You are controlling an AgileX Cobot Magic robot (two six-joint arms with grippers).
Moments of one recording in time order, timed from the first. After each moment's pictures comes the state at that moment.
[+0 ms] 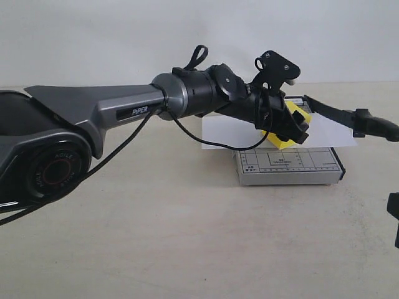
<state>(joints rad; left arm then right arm) -0.71 2.56 -2.13 -0.78 0.38 0.96 0.25 0.53 -0.22 0.41 0.31 -0.14</state>
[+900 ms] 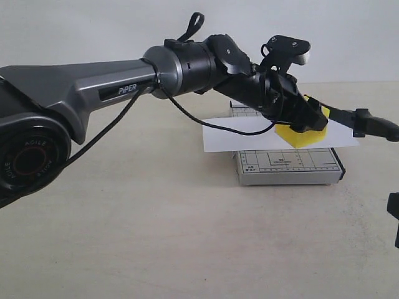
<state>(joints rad) -0.72 2.46 -2.13 -0.78 0.59 0.79 0.25 0.53 -0.22 0.41 0.31 -0.14</state>
